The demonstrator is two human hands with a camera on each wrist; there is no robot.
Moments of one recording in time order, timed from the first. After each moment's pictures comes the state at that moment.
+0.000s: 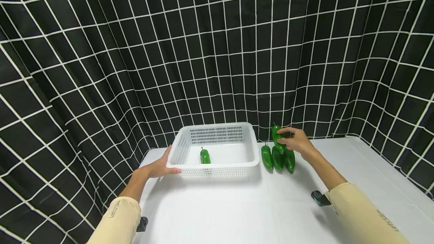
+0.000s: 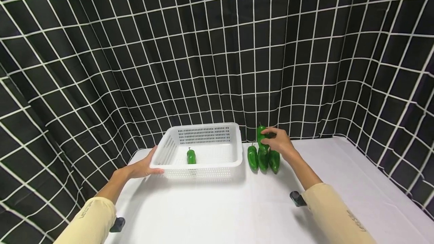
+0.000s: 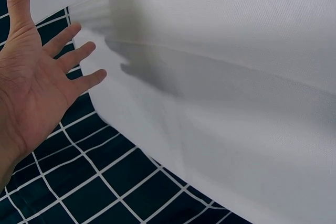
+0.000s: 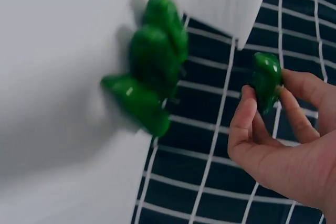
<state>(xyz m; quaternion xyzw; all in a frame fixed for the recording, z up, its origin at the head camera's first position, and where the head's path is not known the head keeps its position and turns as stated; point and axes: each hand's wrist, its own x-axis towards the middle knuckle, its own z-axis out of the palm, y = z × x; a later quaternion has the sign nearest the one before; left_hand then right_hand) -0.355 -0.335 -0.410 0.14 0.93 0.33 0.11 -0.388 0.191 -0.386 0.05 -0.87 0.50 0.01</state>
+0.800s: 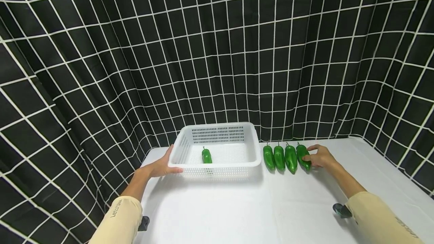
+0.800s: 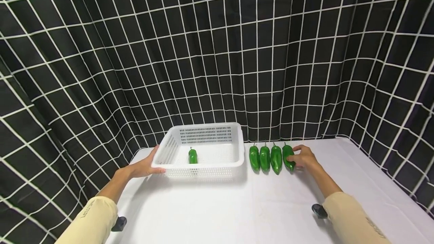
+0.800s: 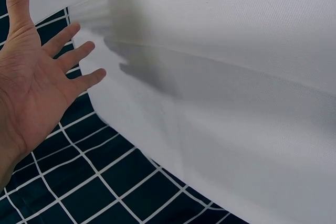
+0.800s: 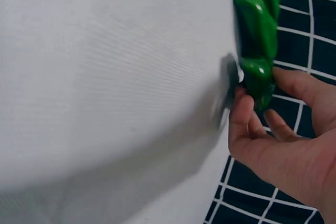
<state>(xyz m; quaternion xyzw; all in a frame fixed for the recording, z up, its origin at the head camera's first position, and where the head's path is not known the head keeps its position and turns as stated) -0.360 -0.339 -0.416 0.13 0.93 0.34 0.11 -0.405 0.271 -0.453 -0.01 -0.89 0.45 -0.03</state>
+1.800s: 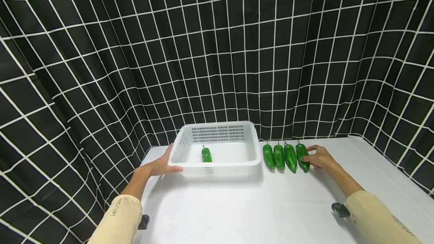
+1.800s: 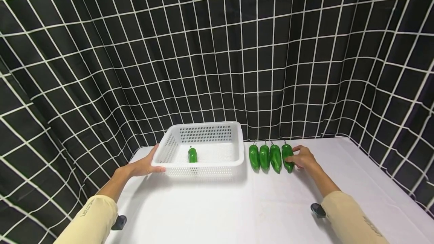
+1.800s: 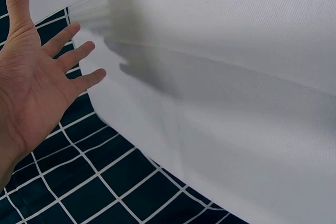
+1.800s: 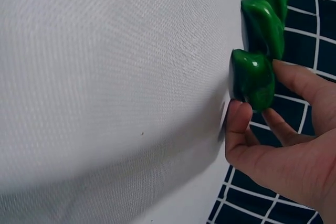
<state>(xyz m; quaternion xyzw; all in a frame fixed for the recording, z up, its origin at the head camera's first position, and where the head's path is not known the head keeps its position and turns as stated) -0.357 -0.337 -0.413 0.14 0.92 0.35 0.11 -0.404 0.271 -0.463 -0.02 -0.89 0.45 -0.06</state>
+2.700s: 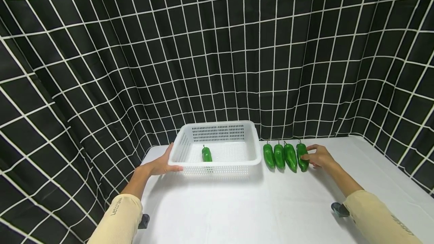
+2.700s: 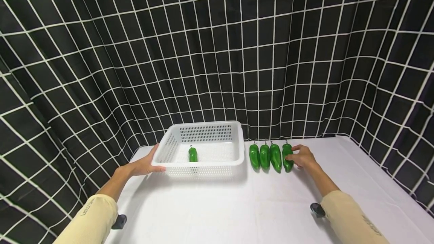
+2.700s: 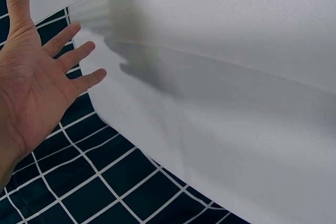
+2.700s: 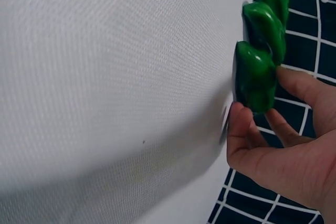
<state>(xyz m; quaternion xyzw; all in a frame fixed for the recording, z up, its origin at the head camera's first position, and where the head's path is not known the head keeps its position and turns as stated) -0.358 -0.338 -0.414 0.16 0.91 0.36 0.11 -0.404 0.266 -0.459 -0.03 -0.88 0.46 -0.04</state>
